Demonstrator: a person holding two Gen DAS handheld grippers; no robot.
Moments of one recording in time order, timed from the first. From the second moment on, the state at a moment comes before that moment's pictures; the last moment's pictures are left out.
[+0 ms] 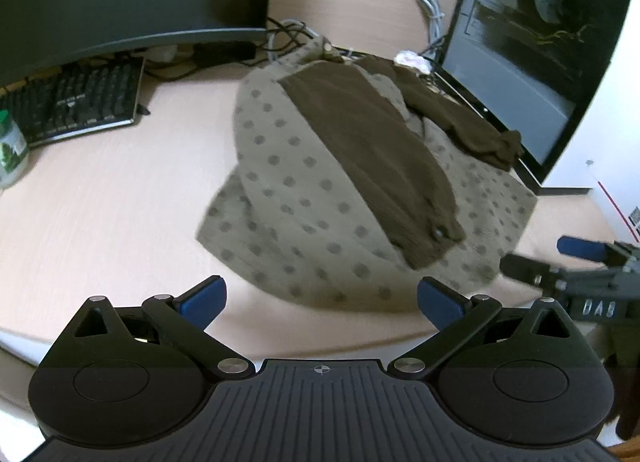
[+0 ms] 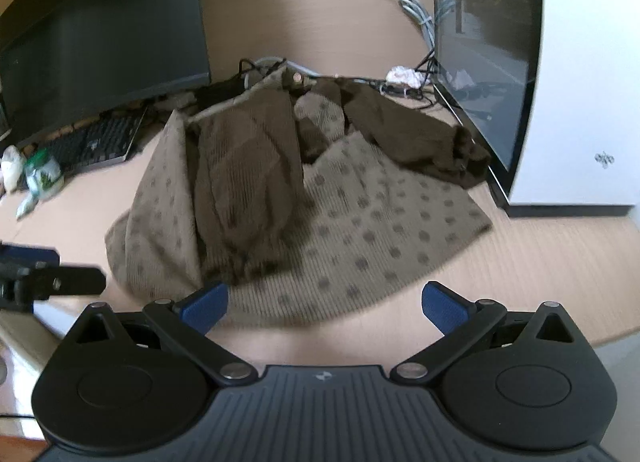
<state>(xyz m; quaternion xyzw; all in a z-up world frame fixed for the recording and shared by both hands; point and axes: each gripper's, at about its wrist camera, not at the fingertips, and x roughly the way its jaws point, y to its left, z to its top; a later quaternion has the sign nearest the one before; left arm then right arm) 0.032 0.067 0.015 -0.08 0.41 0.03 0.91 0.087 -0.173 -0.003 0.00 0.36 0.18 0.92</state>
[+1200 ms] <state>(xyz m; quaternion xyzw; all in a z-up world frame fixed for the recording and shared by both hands) 0.219 0.139 -0.030 -0.25 0.43 -0.07 0.86 0.375 -0.108 -0.042 0.13 0.46 0.31 0.82</state>
